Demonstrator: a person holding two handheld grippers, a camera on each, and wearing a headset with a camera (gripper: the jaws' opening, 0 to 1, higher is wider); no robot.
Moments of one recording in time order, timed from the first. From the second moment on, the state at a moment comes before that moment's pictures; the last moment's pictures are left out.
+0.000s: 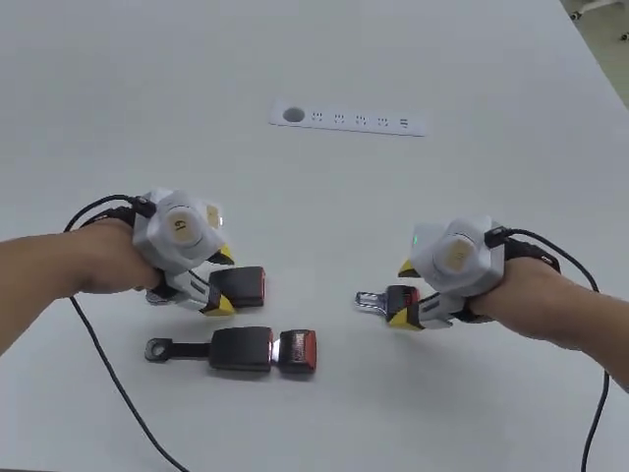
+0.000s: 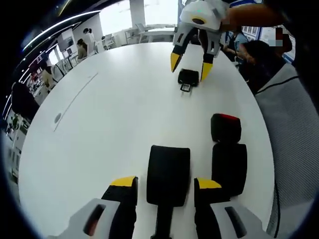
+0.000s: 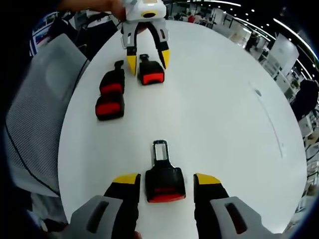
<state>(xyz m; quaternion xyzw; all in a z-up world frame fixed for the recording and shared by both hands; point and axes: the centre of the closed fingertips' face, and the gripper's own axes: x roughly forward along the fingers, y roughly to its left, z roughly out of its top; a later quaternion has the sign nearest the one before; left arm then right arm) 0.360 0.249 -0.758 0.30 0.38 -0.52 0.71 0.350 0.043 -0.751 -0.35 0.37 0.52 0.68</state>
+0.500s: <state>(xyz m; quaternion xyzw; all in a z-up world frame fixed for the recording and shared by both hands) 0.307 0.282 -0.706 0.24 0.33 -0.44 0.80 0.291 0.038 -0.721 -0.25 0.36 0.45 0.78</state>
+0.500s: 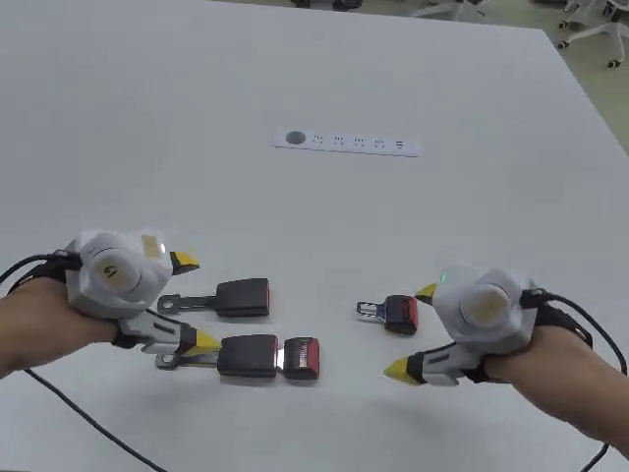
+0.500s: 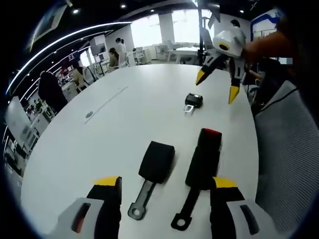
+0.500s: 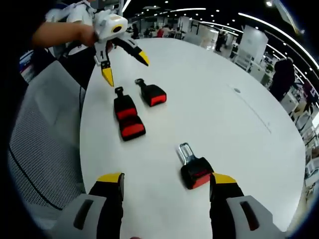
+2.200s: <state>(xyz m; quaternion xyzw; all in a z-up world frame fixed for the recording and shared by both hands) 0.240 0.339 -0.702 0.07 0.31 -0.28 0.90 0.249 0.028 -0.685 -0.14 0.31 0.37 0.87</state>
